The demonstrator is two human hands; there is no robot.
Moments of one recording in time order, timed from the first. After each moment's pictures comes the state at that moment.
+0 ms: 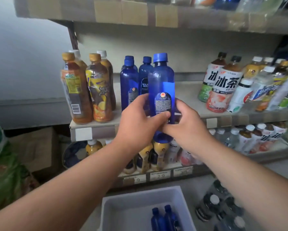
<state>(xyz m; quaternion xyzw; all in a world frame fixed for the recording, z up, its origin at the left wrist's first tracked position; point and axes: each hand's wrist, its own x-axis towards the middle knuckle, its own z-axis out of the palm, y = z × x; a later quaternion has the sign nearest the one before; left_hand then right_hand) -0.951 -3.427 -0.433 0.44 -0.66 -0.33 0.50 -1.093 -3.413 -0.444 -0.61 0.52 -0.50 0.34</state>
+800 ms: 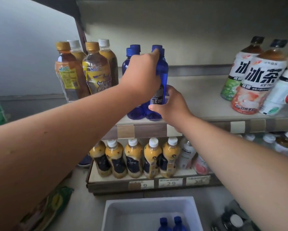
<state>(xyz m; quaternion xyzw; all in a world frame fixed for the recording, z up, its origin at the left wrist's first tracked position) -0.970 -3.535 -0.379 0.56 -0.77 0.08 0.28 -1.080 -3.560 -0.479 -0.61 0.55 -0.48 0.31</state>
